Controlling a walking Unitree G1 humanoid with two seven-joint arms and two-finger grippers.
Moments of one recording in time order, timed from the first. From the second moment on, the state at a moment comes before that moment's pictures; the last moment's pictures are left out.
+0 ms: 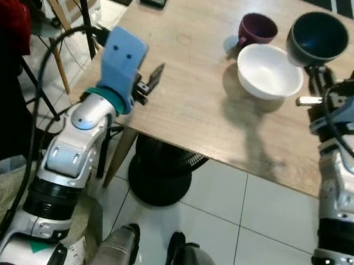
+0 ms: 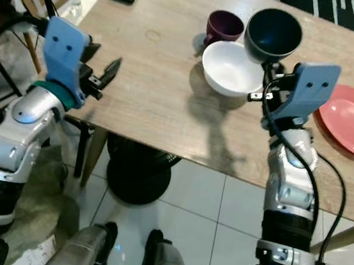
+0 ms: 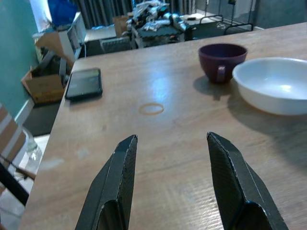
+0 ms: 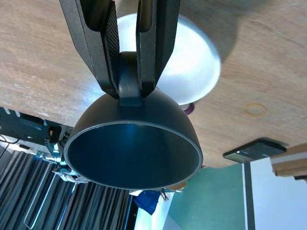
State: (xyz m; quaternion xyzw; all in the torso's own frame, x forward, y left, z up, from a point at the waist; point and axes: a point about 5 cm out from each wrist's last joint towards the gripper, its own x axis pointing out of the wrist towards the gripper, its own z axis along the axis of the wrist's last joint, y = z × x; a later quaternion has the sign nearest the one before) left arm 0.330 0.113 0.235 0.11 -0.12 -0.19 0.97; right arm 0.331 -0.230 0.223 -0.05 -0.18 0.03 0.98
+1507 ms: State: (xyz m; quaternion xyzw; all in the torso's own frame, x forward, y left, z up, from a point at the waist) left arm 0.360 0.071 0.239 0.08 -0.12 -0.21 0.97; right arm 0.307 -0.244 0.218 -0.05 -0.21 -0.04 0.98
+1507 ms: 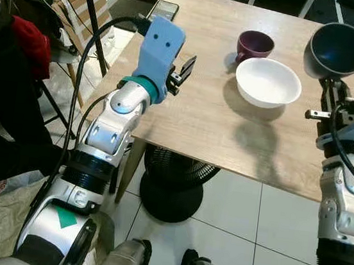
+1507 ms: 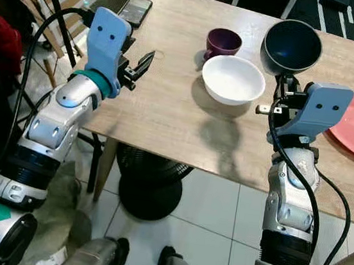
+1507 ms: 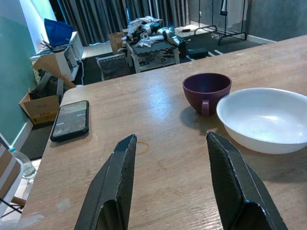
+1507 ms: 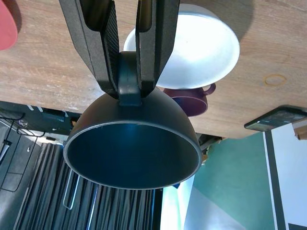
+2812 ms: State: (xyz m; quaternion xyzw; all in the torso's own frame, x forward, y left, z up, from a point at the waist) left arm 0.345 0.155 0.217 0.10 -0.10 -0.05 0.99; right arm 0.336 -0.190 0.204 -0.01 -0.17 0.08 0.98
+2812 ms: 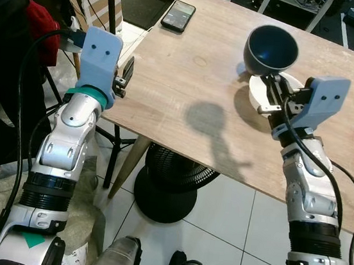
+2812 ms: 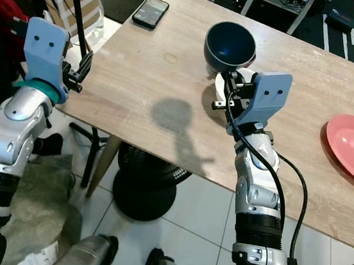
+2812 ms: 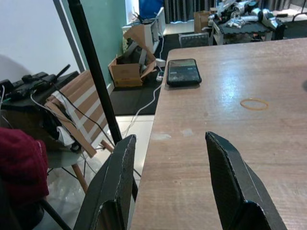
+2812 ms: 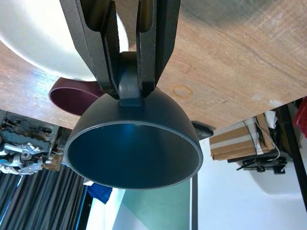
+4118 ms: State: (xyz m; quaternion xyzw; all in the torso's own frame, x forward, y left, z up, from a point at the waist) left arm 0.374 0.069 0.221 0.07 -0.10 -0.23 0.97; right arm 0.271 -0.261 0.220 -0.07 -0.20 -0.09 0.97
